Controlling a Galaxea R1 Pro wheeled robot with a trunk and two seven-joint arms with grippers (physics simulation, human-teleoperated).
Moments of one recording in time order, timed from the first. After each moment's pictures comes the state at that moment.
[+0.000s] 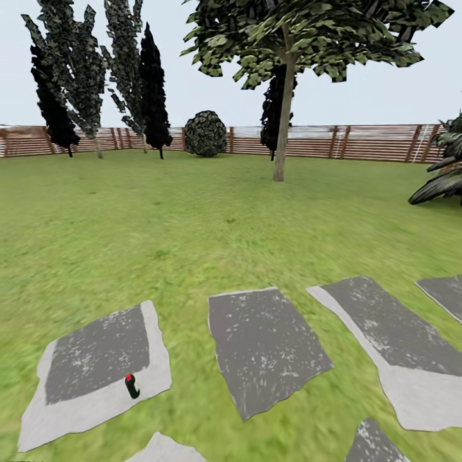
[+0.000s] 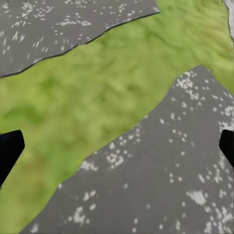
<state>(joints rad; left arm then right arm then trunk) -0.14 0.04 0.13 -0.38 0.01 -0.25 0.00 -0.03 -0.06 -0.17 -0.50 0.01 -0.43 0.00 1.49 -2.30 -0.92</state>
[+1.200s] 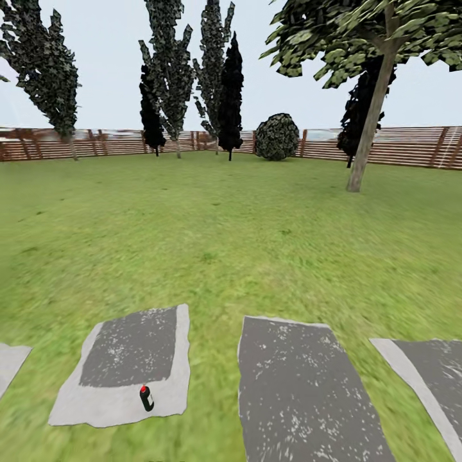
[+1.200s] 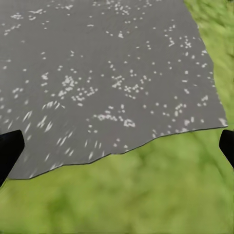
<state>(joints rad) -0.14 0.04 0.13 -0.38 0.01 -0.25 0.00 -0.03 -0.06 -0.17 -0.50 0.01 -0.43 0.00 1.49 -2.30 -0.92</state>
